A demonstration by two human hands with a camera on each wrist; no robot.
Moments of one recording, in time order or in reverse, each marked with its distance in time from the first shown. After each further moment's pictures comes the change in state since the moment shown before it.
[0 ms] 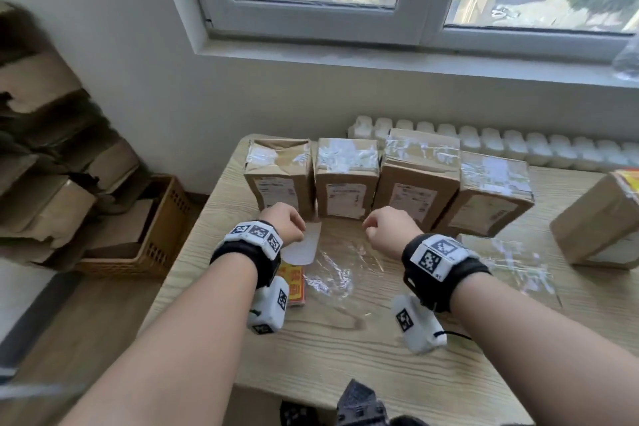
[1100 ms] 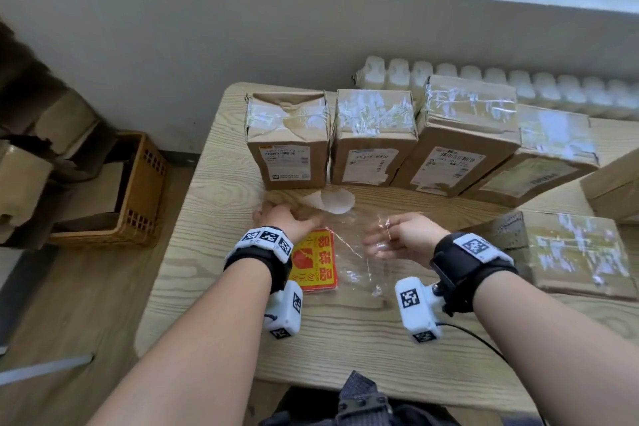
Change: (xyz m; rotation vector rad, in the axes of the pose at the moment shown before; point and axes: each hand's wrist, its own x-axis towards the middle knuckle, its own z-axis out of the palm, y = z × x) left_hand 0.058 -0.072 0.056 0.069 -0.035 -0.210; right_hand 0.037 0.022 0.068 0.889 -0.281 0.425
